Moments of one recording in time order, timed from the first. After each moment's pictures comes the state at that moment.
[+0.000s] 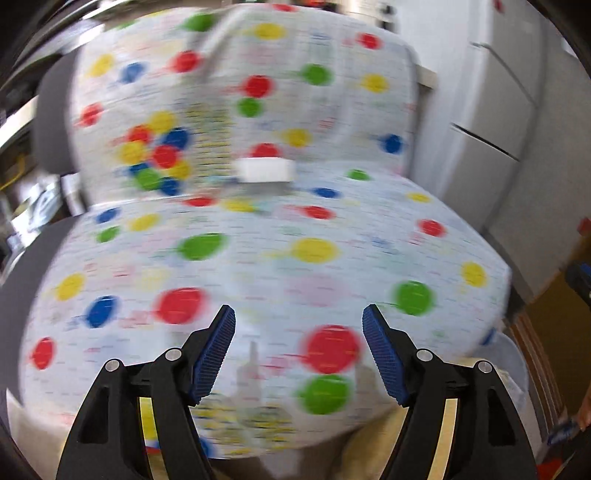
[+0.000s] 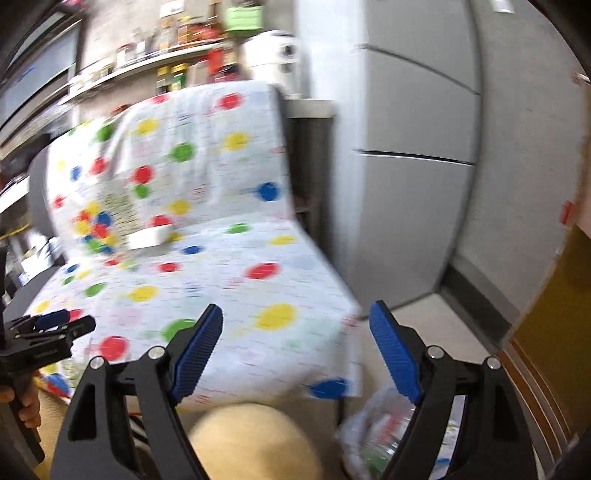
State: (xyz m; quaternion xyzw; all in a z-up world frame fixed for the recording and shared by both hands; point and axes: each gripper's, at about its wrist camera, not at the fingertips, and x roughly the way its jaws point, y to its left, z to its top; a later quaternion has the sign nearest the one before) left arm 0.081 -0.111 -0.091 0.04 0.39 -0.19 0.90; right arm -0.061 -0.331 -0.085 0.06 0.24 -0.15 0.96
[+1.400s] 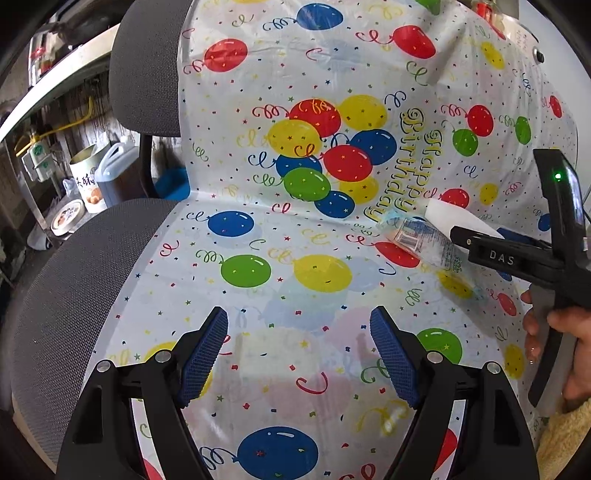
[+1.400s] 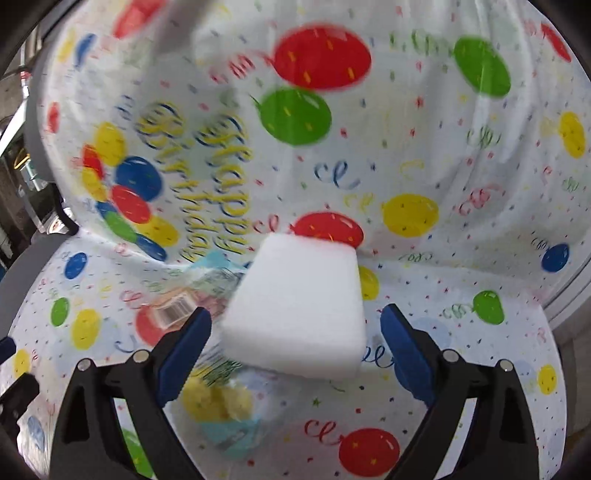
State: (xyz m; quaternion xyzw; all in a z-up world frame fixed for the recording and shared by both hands) left arm 0.235 0.012 -0.107 -0.02 0.42 -0.05 0.91; right arm 0.316 -0.186 -0.129 0.00 0.41 0.03 0.91
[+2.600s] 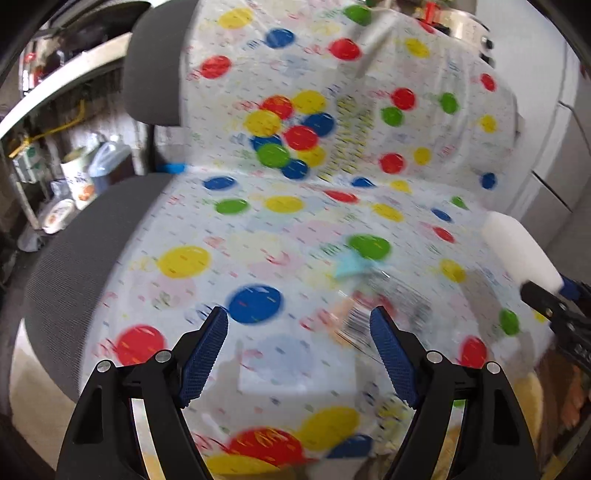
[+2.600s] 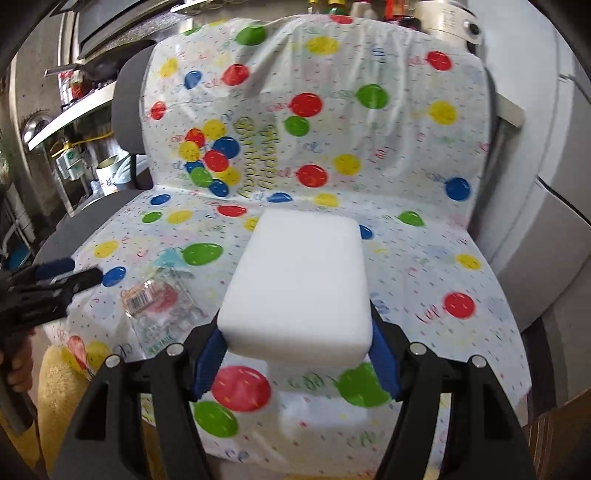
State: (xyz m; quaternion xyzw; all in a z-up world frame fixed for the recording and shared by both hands) left arm 0.117 0.011 -0.094 -0.01 0.42 -0.12 0.90; right arm 0.069 -0.207 -0.095 -0.02 0.34 0.03 0.94
